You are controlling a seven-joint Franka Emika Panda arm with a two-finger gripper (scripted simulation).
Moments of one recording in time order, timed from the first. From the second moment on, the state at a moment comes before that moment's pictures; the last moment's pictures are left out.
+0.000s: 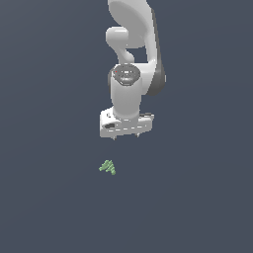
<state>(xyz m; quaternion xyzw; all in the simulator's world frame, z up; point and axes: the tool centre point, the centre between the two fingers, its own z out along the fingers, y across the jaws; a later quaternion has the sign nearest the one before) -0.002 -0.003 0.156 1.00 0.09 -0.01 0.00</state>
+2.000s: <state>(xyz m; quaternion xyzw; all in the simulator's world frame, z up) 0.073 -0.068 0.101 0.84 0.54 0.00 0.00</state>
